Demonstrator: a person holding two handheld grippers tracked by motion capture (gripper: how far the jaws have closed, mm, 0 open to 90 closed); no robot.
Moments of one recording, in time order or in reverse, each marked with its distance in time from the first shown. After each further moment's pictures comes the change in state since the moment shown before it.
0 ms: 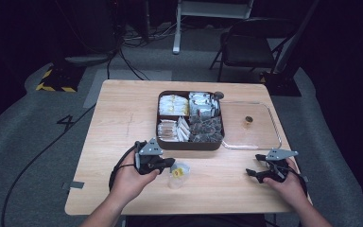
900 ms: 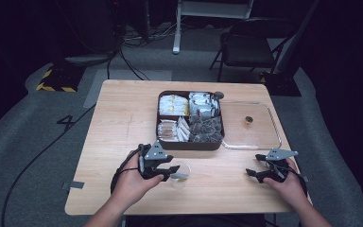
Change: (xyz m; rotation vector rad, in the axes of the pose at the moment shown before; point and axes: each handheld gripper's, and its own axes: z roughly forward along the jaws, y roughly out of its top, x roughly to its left) left arm -0.012 0.005 0.005 0.027 0.047 0.053; right arm 0.000 0.000 0.000 0.000 0.000 0.000
